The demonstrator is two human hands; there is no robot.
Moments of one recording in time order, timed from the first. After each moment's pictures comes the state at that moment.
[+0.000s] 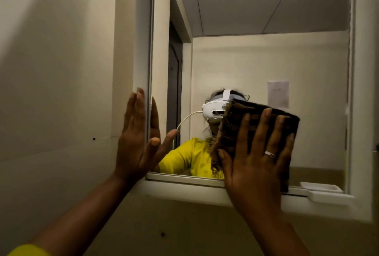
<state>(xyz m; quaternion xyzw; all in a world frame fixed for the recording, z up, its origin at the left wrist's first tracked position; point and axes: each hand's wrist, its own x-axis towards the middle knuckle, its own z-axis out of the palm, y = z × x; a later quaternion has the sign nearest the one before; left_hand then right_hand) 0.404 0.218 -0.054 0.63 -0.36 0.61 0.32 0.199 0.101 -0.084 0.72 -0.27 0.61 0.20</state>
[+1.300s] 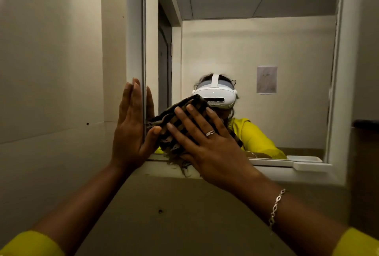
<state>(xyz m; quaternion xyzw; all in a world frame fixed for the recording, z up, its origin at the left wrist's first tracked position) 0.362 0.246 -0.066 0.55 -0.52 0.51 0.42 0.217 0.112 -0.077 0.81 0.02 0.46 0.38</state>
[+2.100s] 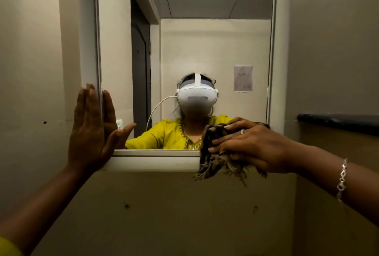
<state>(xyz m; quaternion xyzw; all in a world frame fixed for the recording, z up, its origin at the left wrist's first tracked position) 0.355 0.242 -0.080 0.61 -0.43 0.59 0.30 0.076 0.019 -0.046 0.94 0.15 0.27 0.17</state>
